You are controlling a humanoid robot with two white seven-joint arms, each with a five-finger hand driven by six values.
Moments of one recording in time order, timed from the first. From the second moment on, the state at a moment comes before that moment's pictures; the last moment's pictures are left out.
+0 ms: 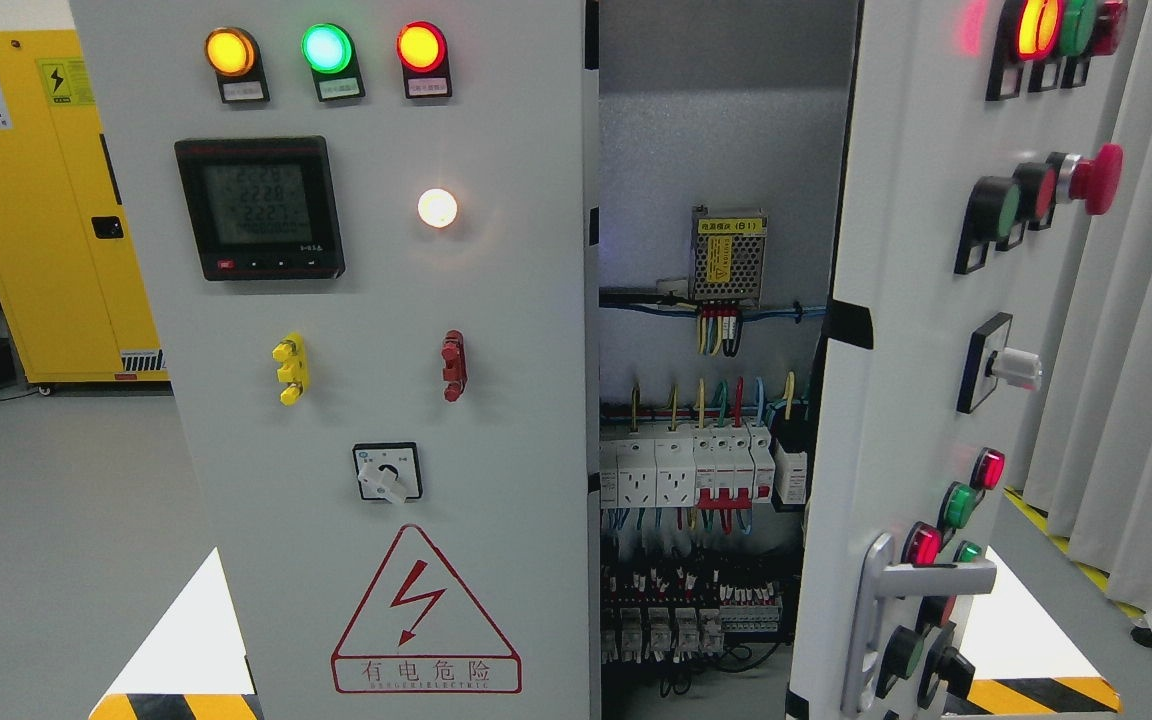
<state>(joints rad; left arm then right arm) 0.01 0.05 -0.09 0.03 0.19 -0.20 -0.22 0.09 -0.04 0.16 -0.10 -0.14 0.01 0.03</state>
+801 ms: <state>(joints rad) 0.19 0.09 -0.04 -0.45 0.27 -0.26 -0.53 0.09 -0.04 0.16 -0.10 -0.14 0.01 0.03</state>
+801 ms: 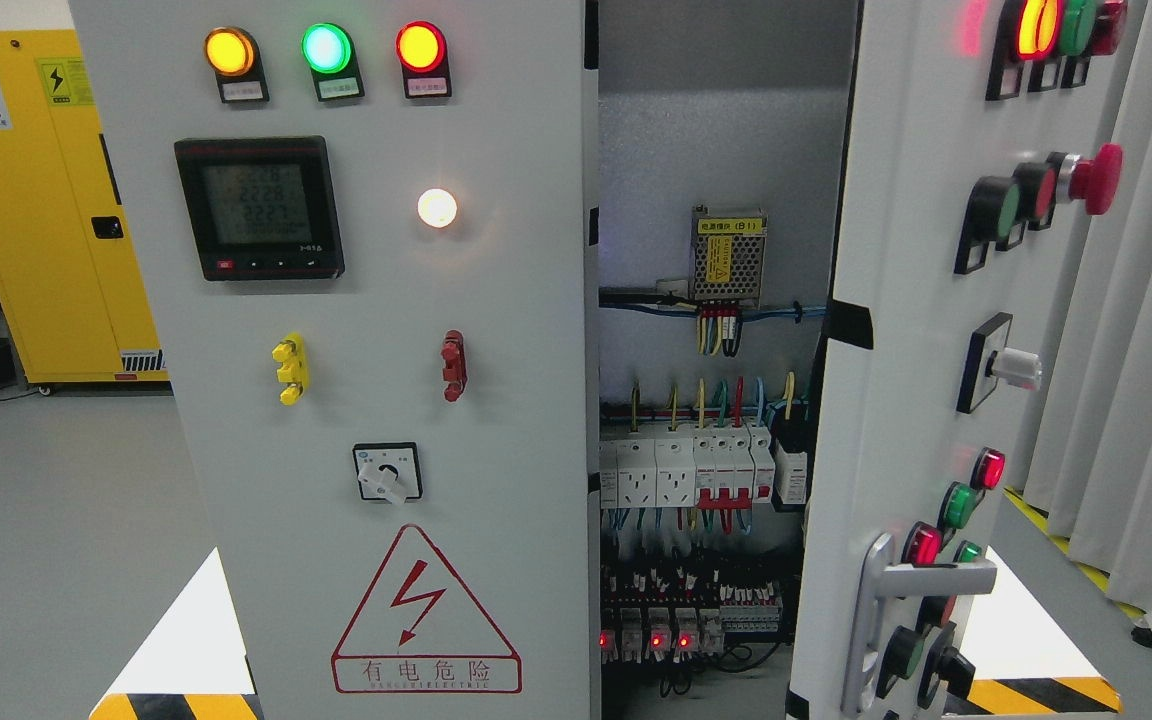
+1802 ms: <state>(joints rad) 0.26 0.45 -0.07 -1.57 0.64 -0.05 -0.72 0.09 -0.04 0.16 -0.10 -0.14 0.01 0.04</state>
